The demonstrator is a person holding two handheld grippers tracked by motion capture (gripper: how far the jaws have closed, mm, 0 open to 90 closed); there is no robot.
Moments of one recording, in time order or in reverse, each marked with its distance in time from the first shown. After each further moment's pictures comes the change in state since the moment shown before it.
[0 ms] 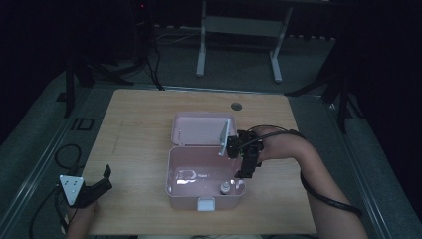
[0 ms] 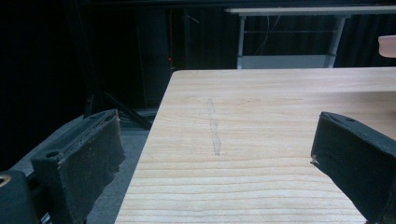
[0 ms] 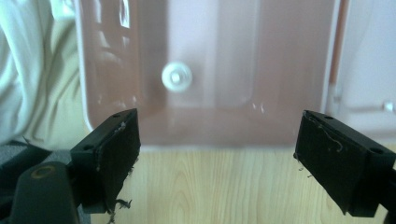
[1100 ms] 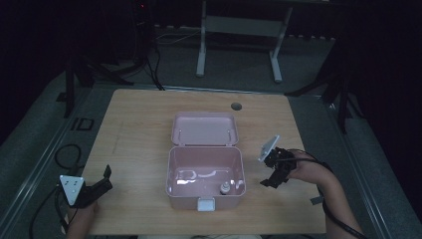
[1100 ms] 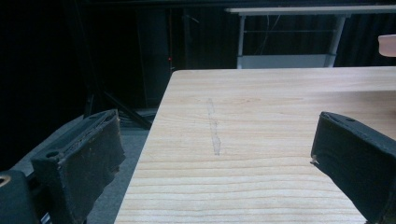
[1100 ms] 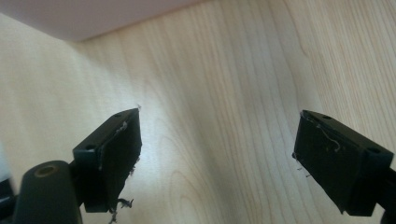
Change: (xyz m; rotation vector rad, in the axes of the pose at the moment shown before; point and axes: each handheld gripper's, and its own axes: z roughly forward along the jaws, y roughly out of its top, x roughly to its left) left arm 0.000 0.000 0.000 0.001 -0.001 0.003; right arm 0.000 -0.138 0.088 -0.159 -0.037 0.350
